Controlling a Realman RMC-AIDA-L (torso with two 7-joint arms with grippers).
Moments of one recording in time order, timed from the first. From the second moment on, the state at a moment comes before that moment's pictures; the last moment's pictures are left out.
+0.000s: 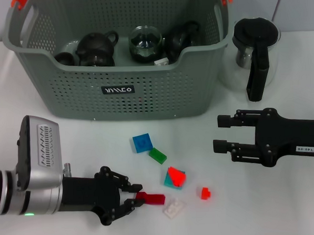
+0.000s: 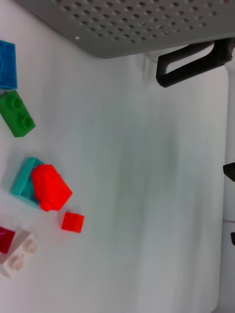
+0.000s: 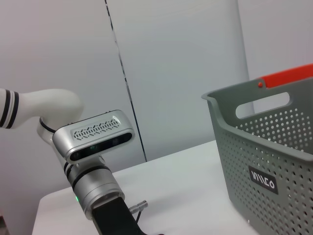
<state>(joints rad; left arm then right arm) -0.38 -2.17 -2.18 -0.73 -0.99 1.39 -1.06 0.50 2.06 -0.84 -0.56 -1.83 -1.63 1.23</state>
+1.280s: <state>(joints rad) -0.39 -2.18 -2.19 -0.68 -1.07 1.40 -1.04 0.50 2.06 -0.84 -0.56 -1.83 -1.64 1.23</state>
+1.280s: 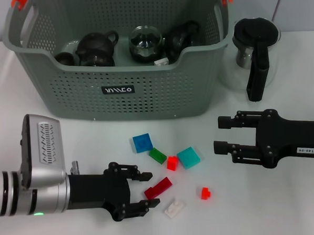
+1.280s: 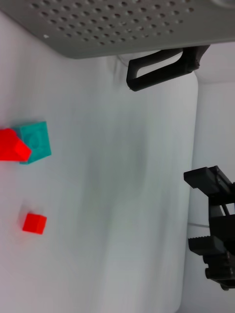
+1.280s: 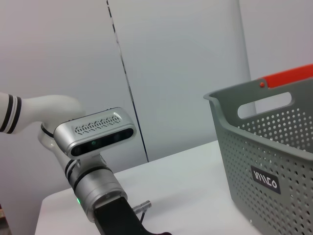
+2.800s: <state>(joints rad) -0.42 -2.17 -2.19 -0.62 -1.06 1.32 -0.99 0.50 2.06 -0.84 -0.56 -1.83 -1.64 1.23</state>
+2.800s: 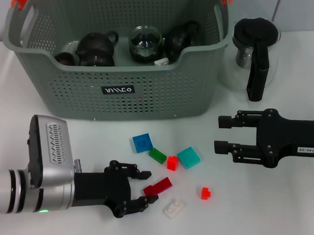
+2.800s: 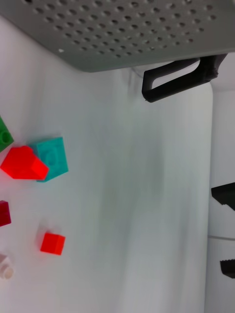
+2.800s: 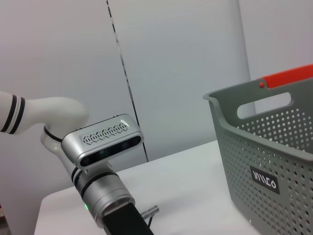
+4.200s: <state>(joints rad) -0.50 -2.04 -2.58 -1.19 -1.17 1.99 -1.50 0.50 2.06 -0.83 -0.56 -1.84 -1.64 1.24</state>
